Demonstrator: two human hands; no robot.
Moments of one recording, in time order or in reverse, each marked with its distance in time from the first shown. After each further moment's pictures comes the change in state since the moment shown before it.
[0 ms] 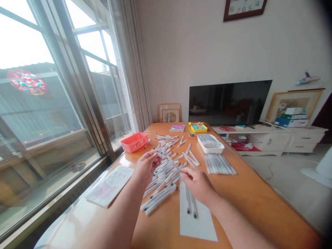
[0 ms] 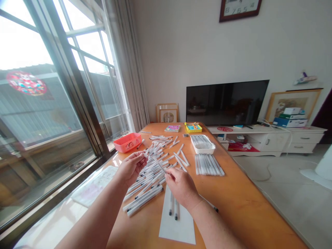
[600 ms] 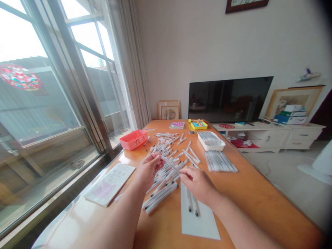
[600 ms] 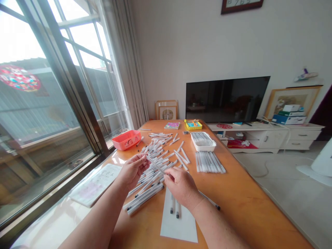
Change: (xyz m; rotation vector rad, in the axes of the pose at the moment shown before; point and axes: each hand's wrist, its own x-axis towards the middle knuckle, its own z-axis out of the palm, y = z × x) left_hand -0.004 -0.020 -0.011 -0.017 -0.078 -0.049; right_hand -0.003 -0.006 0.002 -0.055 -0.059 0.002
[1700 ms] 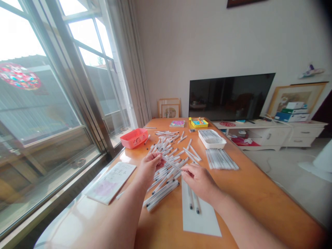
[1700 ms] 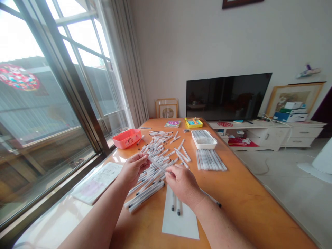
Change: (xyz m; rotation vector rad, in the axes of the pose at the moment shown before) left_hand -0.001 -0.001 0.000 0.152 0.044 0.005; right_hand 0.000 -0.001 -0.001 -0.022 0.042 -0.023
